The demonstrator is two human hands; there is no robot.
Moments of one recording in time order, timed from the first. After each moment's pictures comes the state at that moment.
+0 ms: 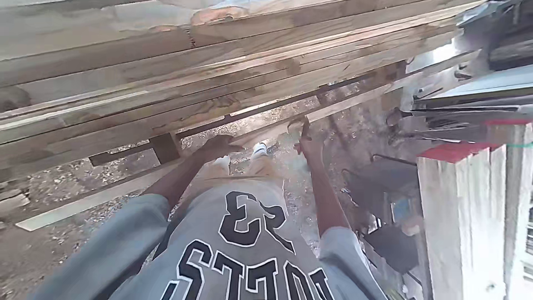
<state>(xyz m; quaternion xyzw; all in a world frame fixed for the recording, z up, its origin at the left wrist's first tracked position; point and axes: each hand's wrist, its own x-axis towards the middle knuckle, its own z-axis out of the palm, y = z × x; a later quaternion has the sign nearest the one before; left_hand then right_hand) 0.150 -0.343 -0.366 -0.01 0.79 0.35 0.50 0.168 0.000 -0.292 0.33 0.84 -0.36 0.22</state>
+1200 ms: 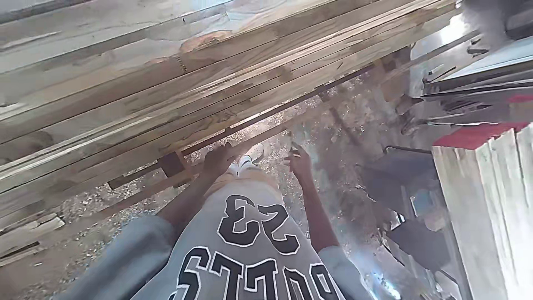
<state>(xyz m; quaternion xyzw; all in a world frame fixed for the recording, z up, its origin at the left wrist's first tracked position) 0.148 -0.336 -0.344 0.06 0.90 0.15 0.41 0.203 -0.035 -0.294 0.34 0.79 -0.47 0.22</state>
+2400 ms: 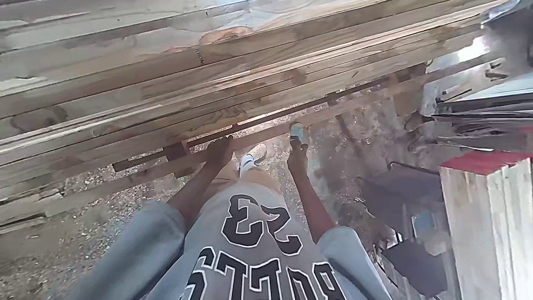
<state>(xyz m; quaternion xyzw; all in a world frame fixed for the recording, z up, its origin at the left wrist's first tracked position) 0.155 -0.340 -0.369 0.04 0.94 0.09 0.32 0.182 -0.045 -0.341 0.22 0.93 -0.15 0.26</state>
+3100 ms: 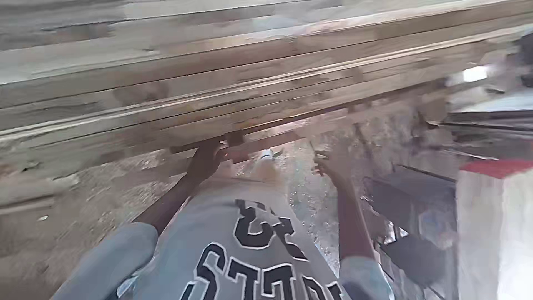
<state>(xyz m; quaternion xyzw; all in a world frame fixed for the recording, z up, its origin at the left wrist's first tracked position) 0.243 -0.622 -0.367 0.05 0.92 0.32 0.22 0.205 -0.188 -0.254 0.33 0.78 -0.39 0.37</state>
